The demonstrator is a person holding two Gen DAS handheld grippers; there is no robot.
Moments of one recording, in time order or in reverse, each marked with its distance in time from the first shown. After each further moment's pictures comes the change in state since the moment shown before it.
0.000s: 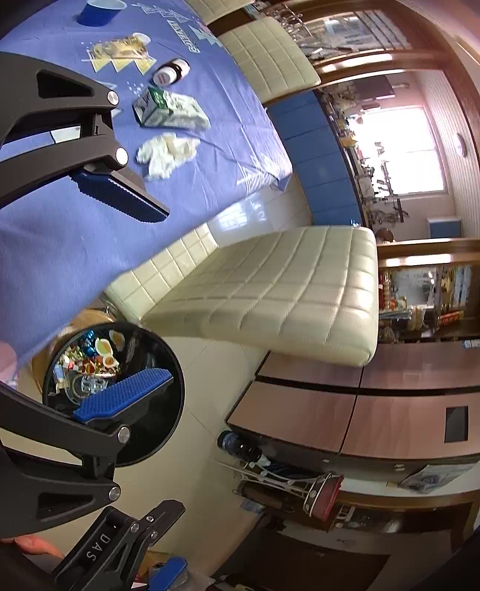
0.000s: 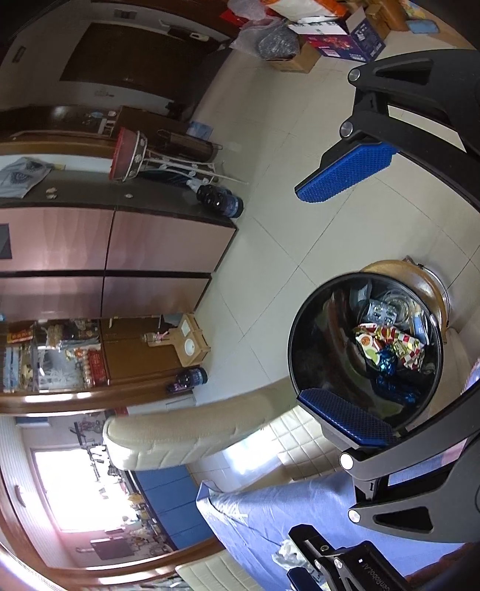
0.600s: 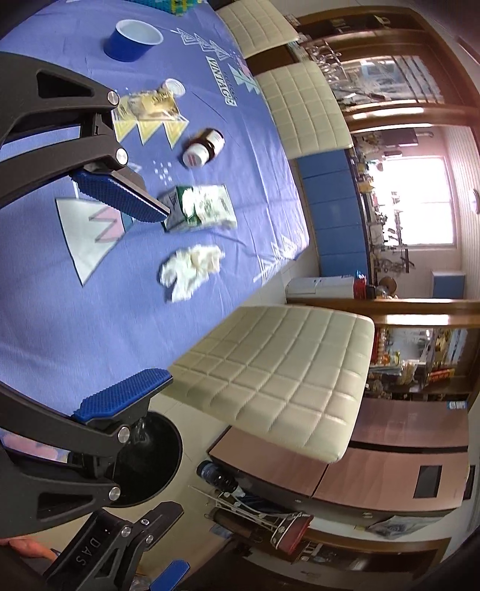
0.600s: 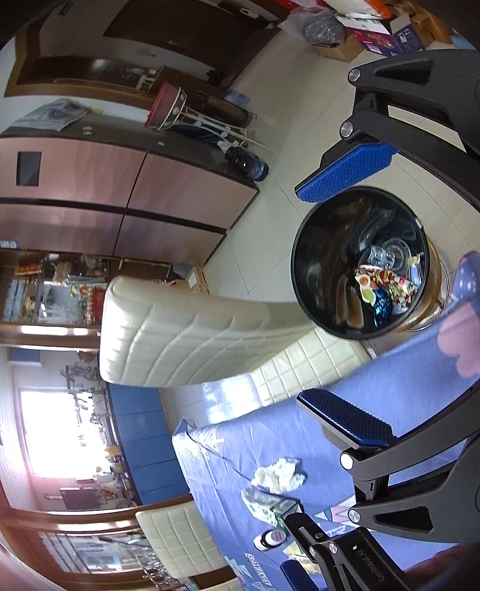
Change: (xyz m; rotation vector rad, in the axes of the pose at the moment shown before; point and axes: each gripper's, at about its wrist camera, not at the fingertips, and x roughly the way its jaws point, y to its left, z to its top) left arm -0.035 0.128 -0.027 -0.145 0.000 0.096; right arm -0.046 0.126 -0.006 -0.166 -0.019 0.111
